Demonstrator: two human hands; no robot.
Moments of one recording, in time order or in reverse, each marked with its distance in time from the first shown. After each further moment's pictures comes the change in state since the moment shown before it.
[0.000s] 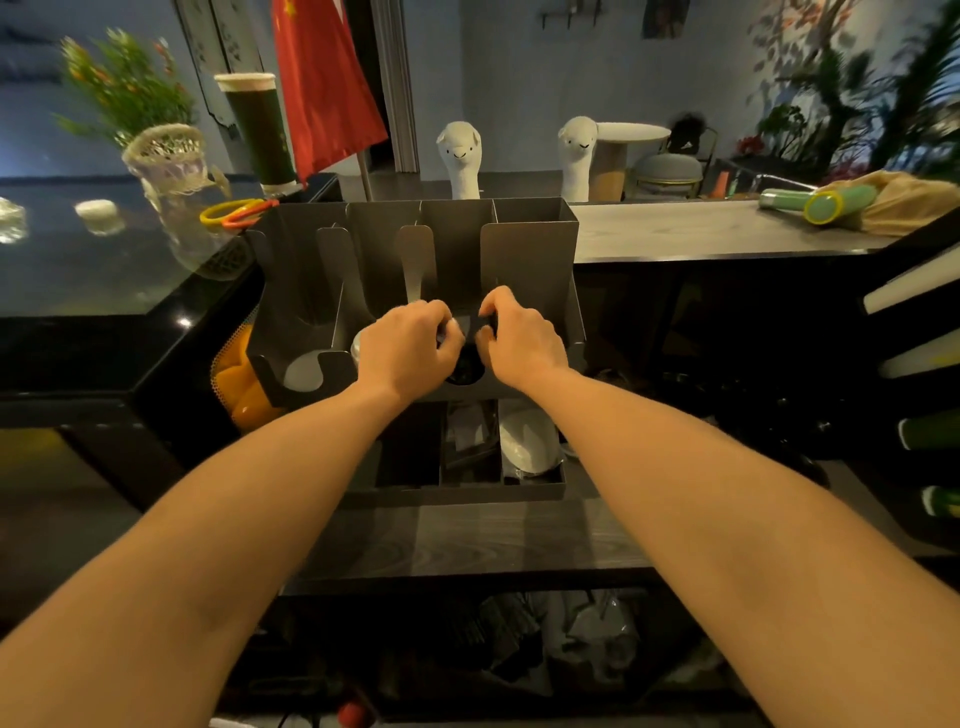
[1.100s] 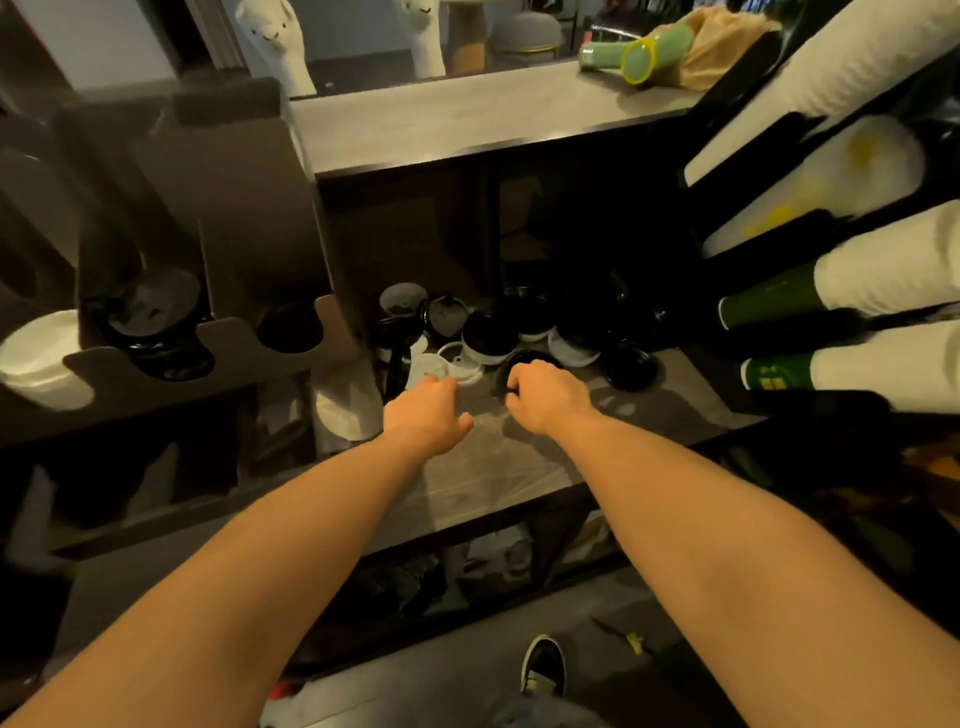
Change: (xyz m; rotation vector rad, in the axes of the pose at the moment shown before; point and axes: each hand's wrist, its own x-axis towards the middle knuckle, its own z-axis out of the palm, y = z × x) left_hand -0.039 0.184 0.222 0.120 -0.843 -0.059; right_hand -0.107 0.282 -0.023 -0.356 -0.396 0.486
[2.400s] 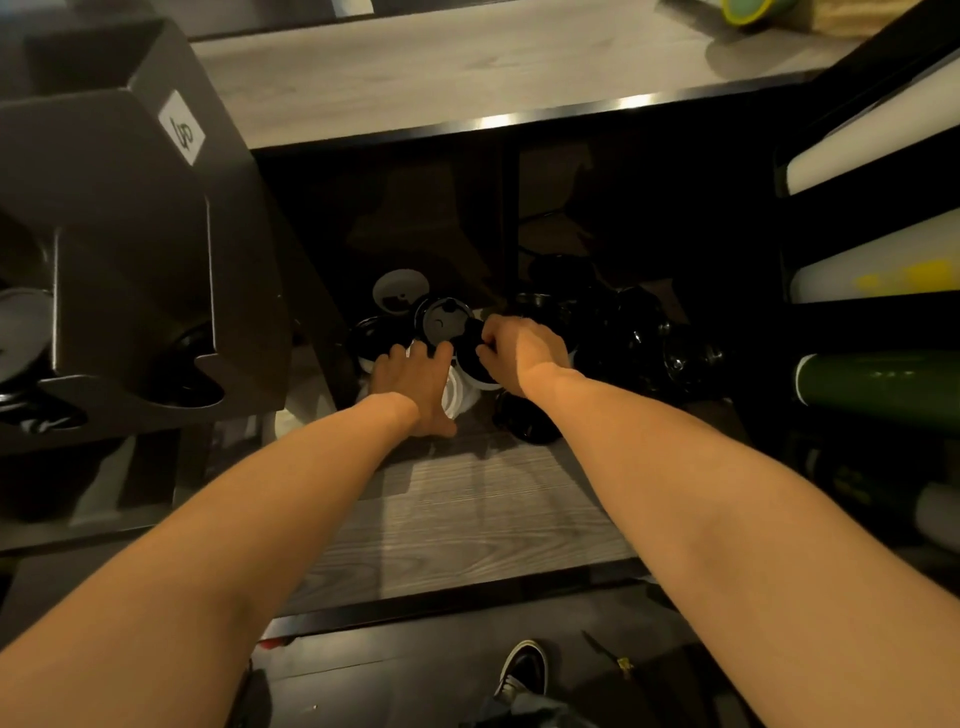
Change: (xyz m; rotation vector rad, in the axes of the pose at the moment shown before) left_hand 0.127 0.013 -0.004 0.282 -0.150 -0.035; right_hand 0.149 0.019 -0.025 0.112 -0.029 -0.234
